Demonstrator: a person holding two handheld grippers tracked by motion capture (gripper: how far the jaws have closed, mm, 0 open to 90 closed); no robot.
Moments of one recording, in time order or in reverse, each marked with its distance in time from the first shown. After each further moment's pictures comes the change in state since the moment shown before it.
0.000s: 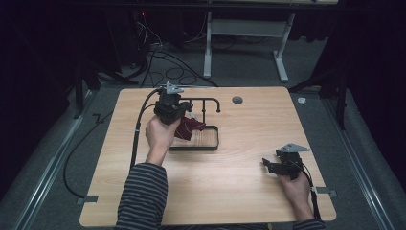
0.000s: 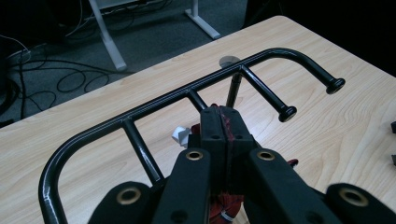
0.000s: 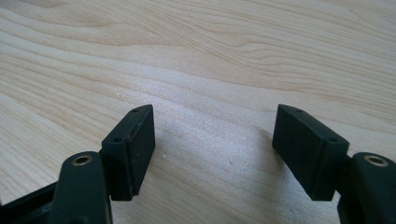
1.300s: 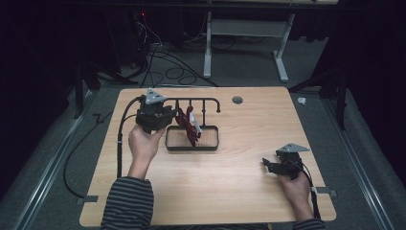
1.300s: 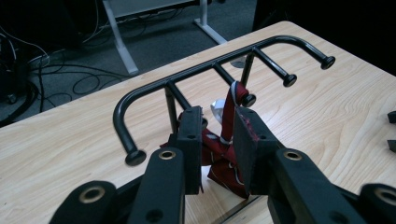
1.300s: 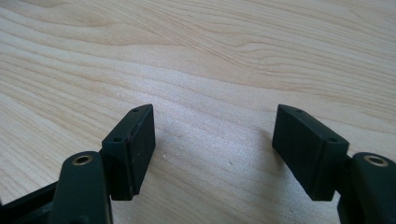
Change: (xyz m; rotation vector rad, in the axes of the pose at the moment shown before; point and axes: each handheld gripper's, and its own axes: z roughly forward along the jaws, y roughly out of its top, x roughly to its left) left arm 0.013 -0.027 -0.050 -0.043 0.031 -0.013; right arm 0.000 0.000 0.000 0.001 -0.002 -0.001
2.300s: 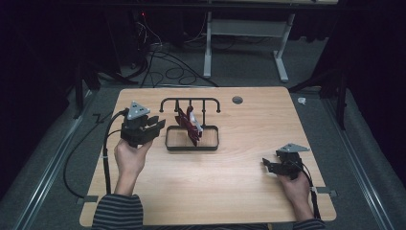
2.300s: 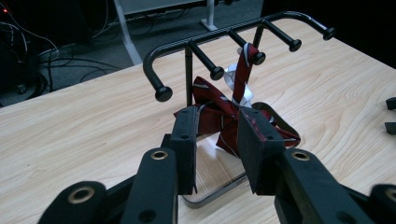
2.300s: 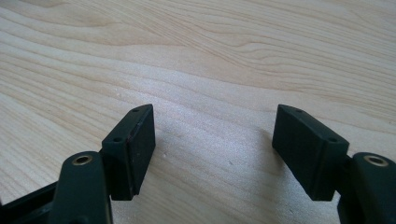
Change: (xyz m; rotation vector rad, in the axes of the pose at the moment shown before) left arm 0.008 -0.034 -0.034 -0.016 0.021 -0.028; right arm 0.000 0.000 0.000 0.000 0.000 0.001
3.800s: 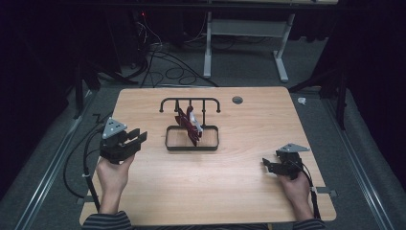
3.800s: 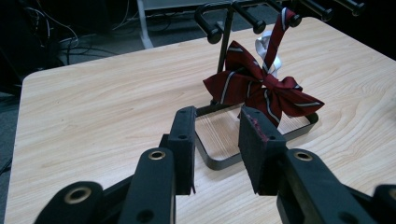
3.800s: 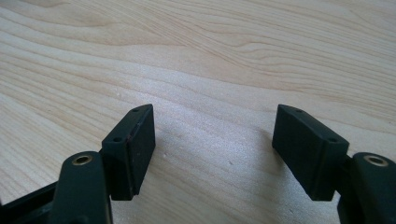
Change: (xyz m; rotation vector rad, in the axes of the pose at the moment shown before) left arm 0.023 -0.048 -0.035 -0.023 0.048 -0.077; right arm 0.000 0.000 0.000 0.000 0.000 -0.001
